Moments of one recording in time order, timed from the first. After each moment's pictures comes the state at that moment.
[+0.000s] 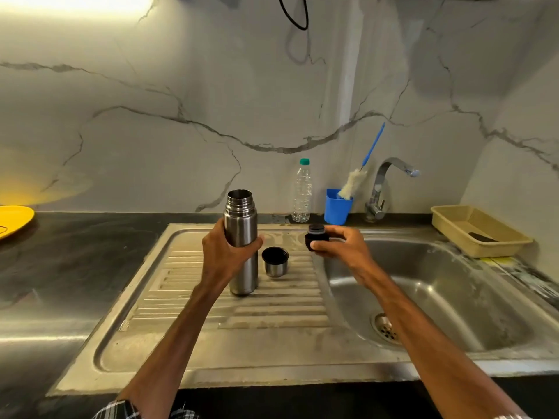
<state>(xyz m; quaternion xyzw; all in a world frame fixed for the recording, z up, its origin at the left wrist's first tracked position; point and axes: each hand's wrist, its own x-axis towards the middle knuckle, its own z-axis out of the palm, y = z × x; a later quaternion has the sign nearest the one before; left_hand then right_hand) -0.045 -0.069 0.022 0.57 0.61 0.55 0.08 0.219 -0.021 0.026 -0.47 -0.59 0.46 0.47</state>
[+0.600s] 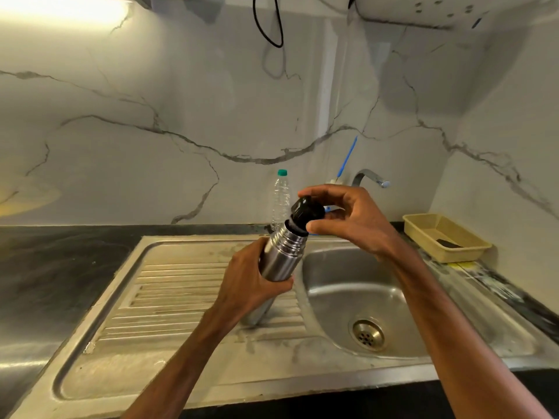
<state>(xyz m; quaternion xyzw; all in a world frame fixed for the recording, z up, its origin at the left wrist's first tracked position) 0.026 -0.097 0.031 0.72 0.49 0.48 0.09 0.247 -0.092 0.156 -0.36 -0.79 0.26 0.41</state>
